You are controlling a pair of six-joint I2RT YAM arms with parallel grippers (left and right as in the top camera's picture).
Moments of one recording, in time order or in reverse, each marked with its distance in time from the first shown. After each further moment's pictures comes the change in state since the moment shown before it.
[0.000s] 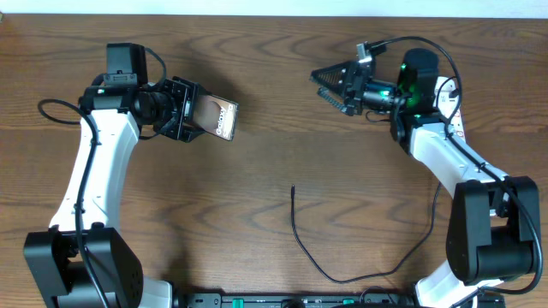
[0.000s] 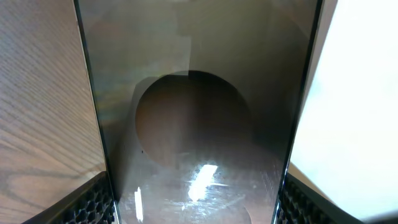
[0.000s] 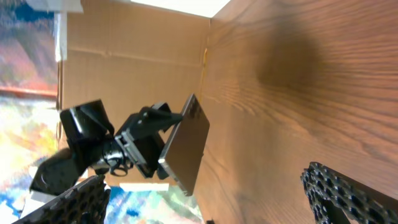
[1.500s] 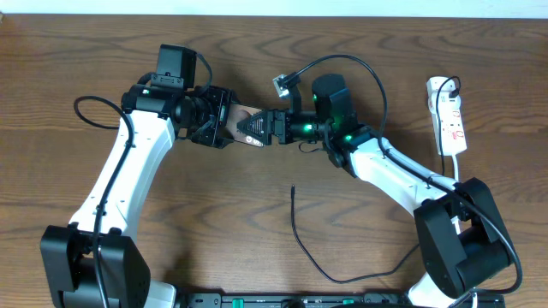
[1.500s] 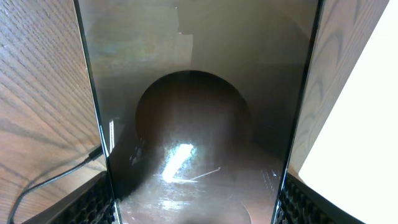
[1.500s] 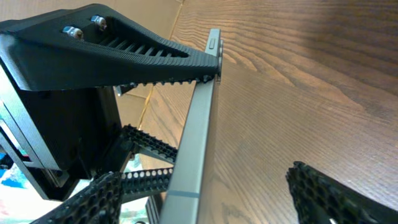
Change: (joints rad) left arm -0.198 0.000 0.000 -0.006 -0.117 -0.259; right arm 0.382 0.006 0.000 -0.139 0.289 -0.308
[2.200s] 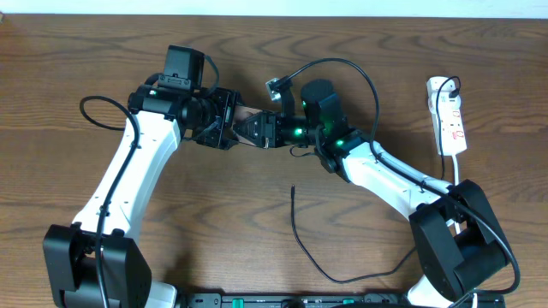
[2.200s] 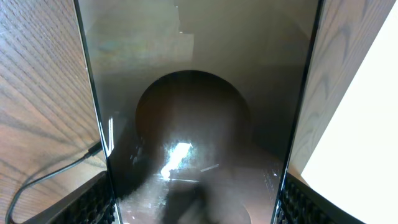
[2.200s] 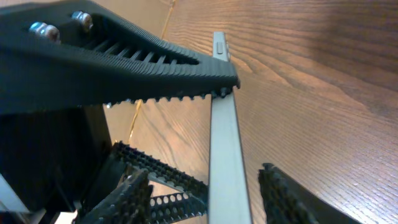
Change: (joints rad) left arm -0.037 0.000 0.000 0.000 -0.020 -0.030; right arm 0.049 0.000 0.000 -0.001 0.094 0.020
